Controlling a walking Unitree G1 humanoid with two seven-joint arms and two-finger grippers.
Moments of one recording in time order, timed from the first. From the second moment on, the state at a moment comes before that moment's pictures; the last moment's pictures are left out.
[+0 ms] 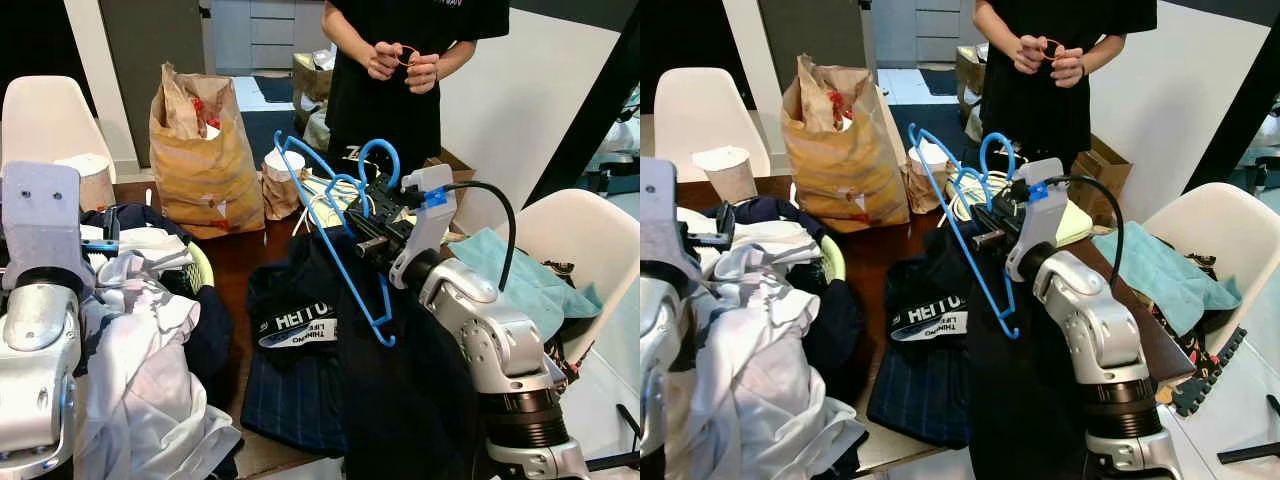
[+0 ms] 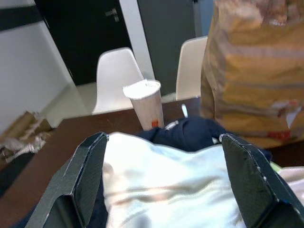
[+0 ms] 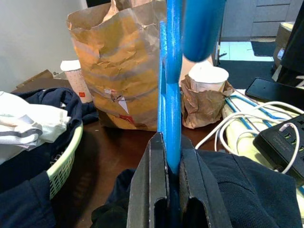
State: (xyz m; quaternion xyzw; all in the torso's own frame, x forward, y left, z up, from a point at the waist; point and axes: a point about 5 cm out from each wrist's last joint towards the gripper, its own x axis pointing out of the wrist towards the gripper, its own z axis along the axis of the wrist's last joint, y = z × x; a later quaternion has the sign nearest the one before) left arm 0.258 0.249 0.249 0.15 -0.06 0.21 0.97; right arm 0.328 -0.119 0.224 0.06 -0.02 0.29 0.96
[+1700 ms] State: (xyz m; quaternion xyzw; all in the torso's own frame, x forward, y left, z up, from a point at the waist) left arm 0.225 0.205 0.221 0.03 0.09 0.21 0.97; right arm 0.333 -0.130 0.222 0.04 -0.01 0.28 0.96
